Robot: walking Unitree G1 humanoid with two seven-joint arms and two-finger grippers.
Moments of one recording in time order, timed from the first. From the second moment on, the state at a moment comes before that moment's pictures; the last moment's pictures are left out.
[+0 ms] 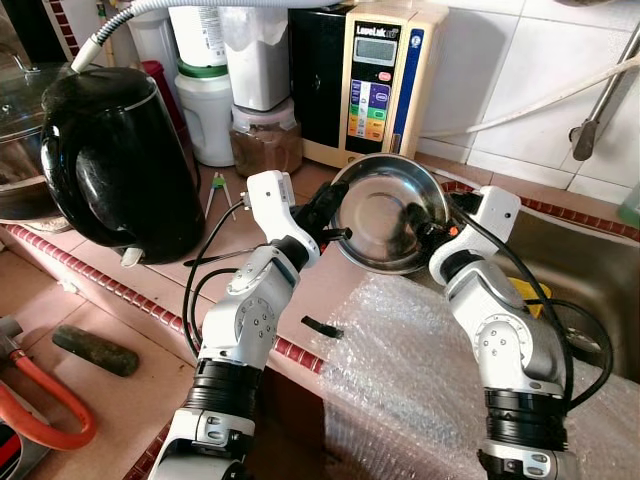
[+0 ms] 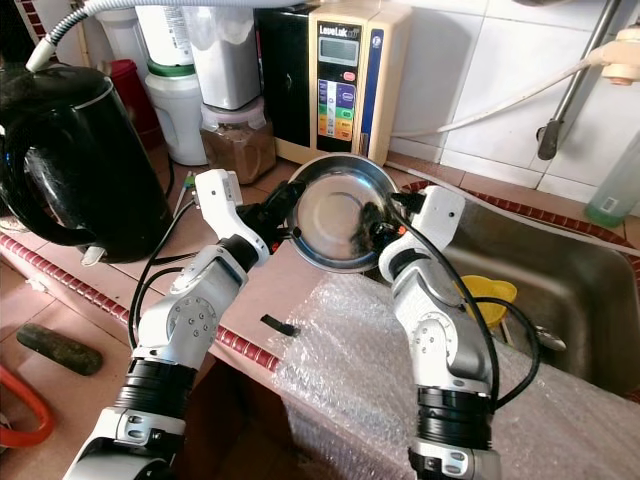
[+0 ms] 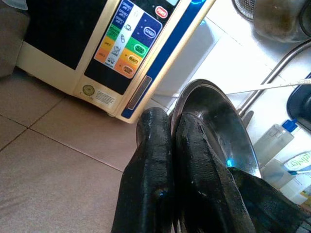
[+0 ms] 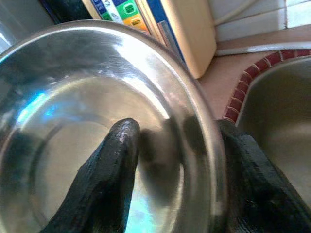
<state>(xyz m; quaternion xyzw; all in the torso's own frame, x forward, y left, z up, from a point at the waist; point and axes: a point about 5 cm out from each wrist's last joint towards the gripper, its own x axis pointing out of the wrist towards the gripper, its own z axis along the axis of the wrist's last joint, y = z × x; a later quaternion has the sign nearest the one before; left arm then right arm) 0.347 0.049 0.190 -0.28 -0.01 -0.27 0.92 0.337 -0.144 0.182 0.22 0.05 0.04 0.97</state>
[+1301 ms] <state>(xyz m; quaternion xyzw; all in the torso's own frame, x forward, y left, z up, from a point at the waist) 0.341 0.050 0.191 -0.25 0.00 -0.29 0.92 0.331 -0.178 0.162 0.19 0.09 -0.03 0.98</state>
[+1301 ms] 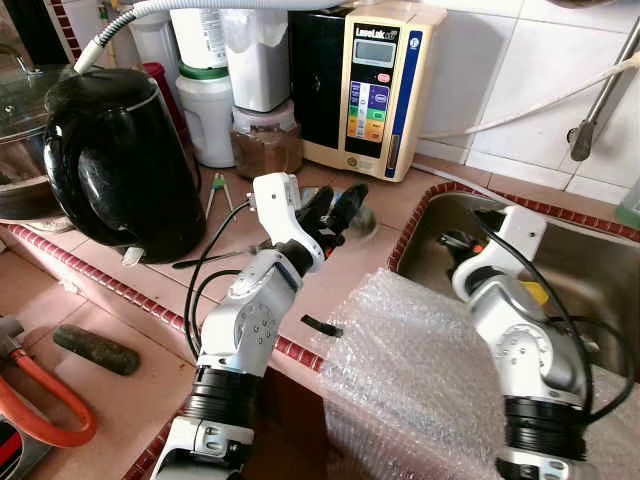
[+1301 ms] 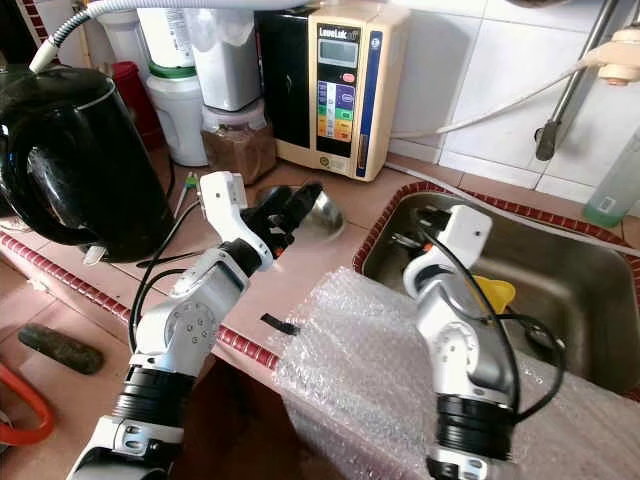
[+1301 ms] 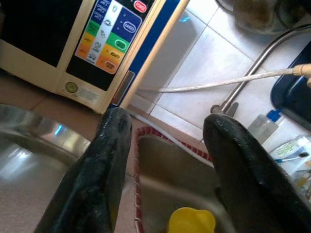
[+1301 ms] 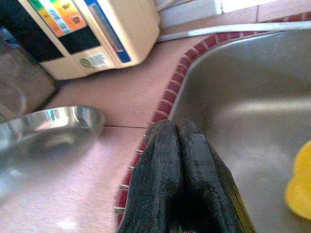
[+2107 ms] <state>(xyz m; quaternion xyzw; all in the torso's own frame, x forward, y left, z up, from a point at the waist) 0.358 0.083 0.132 -0.18 0.11 -0.12 0.97 0.284 -0.140 0.140 0.01 0.12 0.14 0.98</state>
